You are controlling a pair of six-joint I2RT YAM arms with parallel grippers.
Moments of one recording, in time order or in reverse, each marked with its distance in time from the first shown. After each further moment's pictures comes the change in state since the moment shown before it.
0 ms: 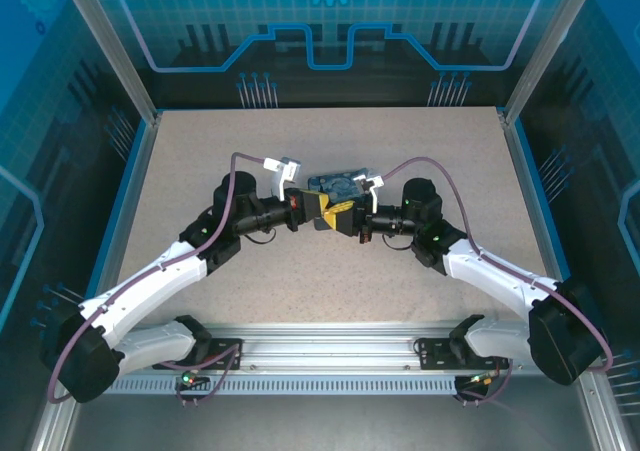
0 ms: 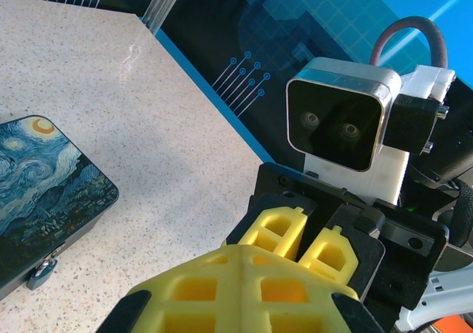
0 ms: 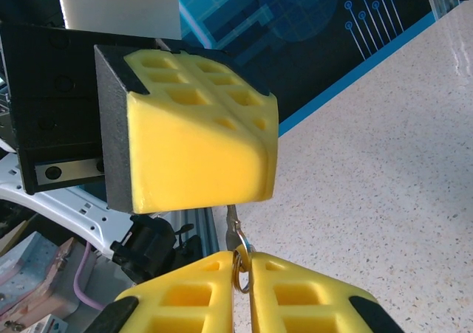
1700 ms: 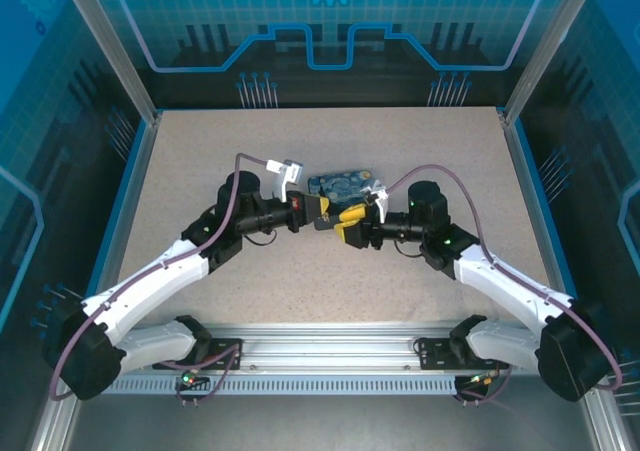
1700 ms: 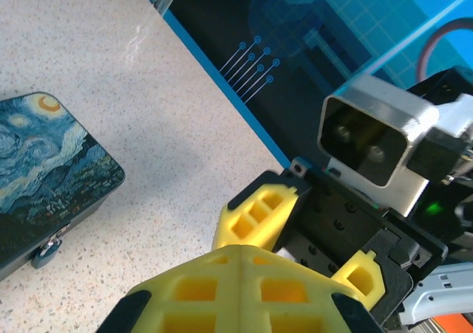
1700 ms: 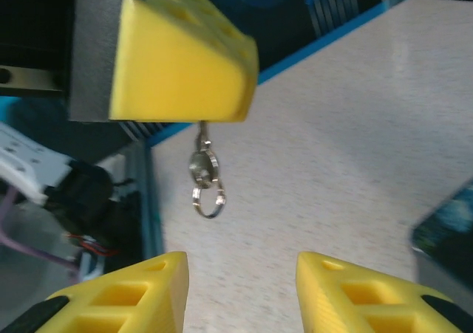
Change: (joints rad) left arm 0.000 0.011 0.006 -0.040 0.002 -0.002; right arm -0.040 -0.083 -0.023 -0.218 0.013 -0.258
